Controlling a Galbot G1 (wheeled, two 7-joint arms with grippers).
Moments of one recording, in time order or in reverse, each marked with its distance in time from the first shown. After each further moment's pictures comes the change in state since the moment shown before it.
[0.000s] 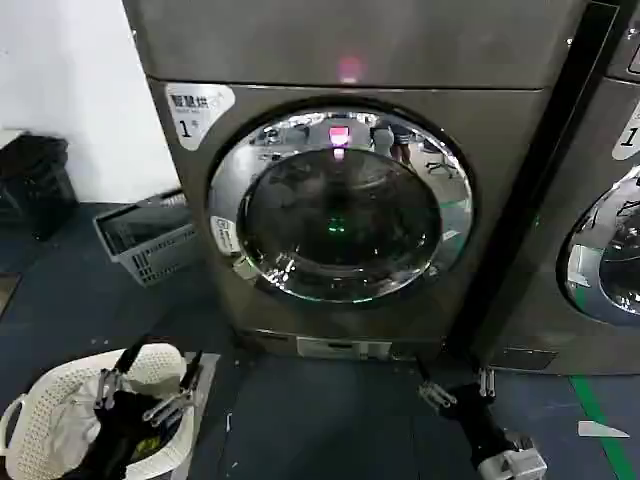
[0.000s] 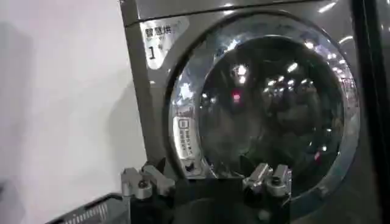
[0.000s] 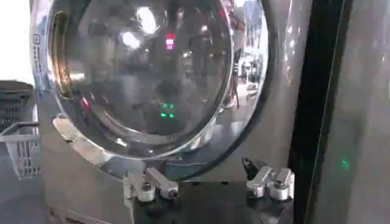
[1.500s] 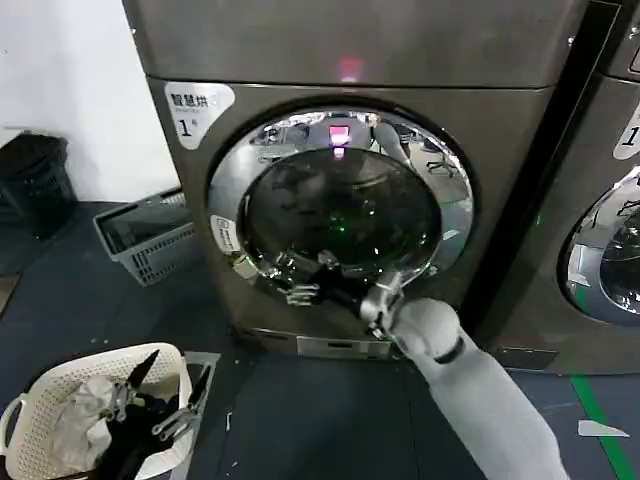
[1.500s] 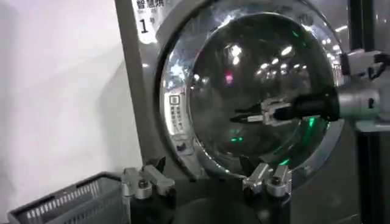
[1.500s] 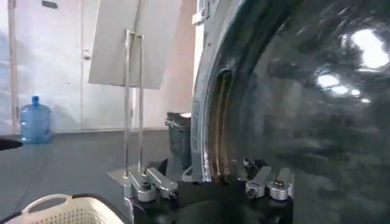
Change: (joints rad) left arm 0.034 0.001 0.016 0.028 0.024 0.008 0.028; right arm 1.086 -0.260 -0.711 -0.578 0.351 -0.182 -0.196
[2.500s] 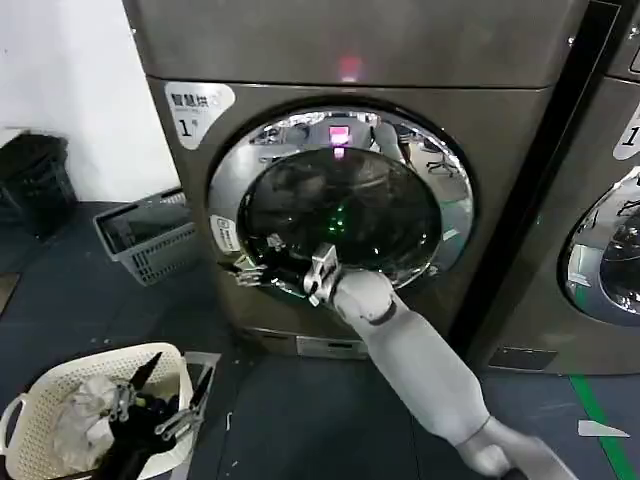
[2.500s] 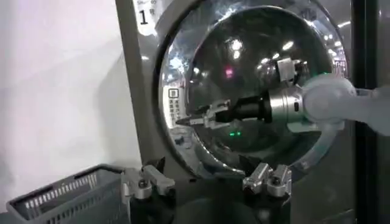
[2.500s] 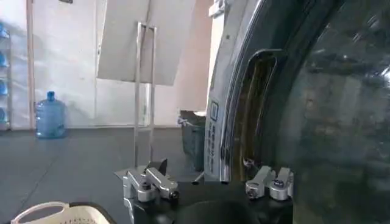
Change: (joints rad) left arm -0.009 -0.012 -0.003 -0.009 0.011 0.051 0.026; right arm 0.173 0.178 -0.103 -0.252 -0.038 0.026 0.002
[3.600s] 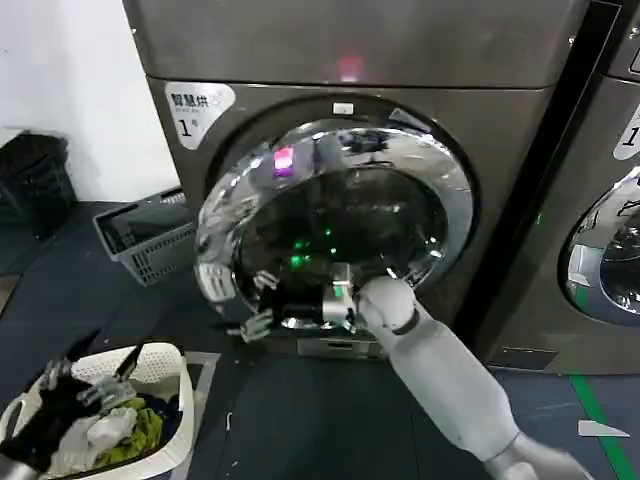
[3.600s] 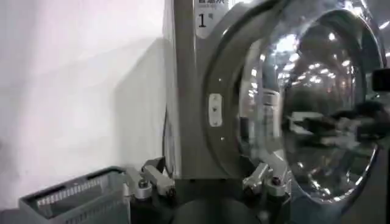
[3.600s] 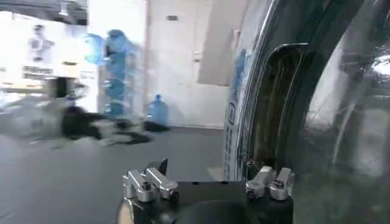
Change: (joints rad) left arm -0.230 0.301 -0.286 0.289 -0.451 0.082 0.122; right arm -0.106 -0.150 0.054 0.189 0.037 -0.020 -0.551
